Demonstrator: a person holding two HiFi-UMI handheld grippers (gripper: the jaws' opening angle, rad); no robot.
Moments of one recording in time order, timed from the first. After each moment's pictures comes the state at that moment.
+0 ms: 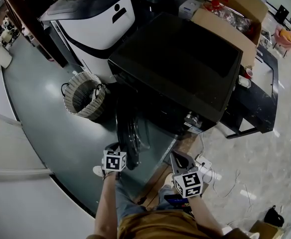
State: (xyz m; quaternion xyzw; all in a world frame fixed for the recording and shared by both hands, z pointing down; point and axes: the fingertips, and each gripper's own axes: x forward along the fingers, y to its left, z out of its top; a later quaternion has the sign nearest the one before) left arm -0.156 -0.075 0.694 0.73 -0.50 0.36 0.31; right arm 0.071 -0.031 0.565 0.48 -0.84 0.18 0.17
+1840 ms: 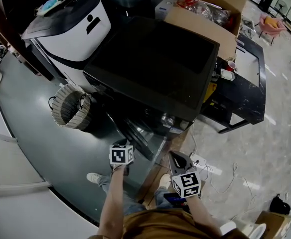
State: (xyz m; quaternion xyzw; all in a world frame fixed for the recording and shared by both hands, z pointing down) left arm -0.015 -0.118 0.686 0.75 -0.45 0.32 0.35; right arm 0.154 -0.030 0.559 0.53 -0.82 0.18 0.15
